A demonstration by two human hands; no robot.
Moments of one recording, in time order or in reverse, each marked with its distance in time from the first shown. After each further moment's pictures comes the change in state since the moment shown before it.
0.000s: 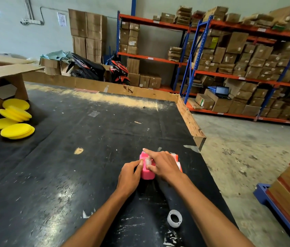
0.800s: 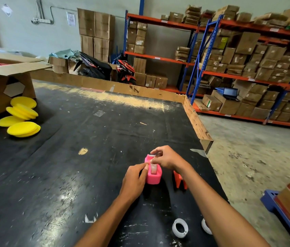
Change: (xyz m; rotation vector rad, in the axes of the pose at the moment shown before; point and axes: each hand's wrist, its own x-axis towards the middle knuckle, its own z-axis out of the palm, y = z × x) left_hand 0.003 0.001 -0.001 0.057 -0.008 0.042; right_hand 0.042 0.015 -0.010 0.566 -0.212 0.289
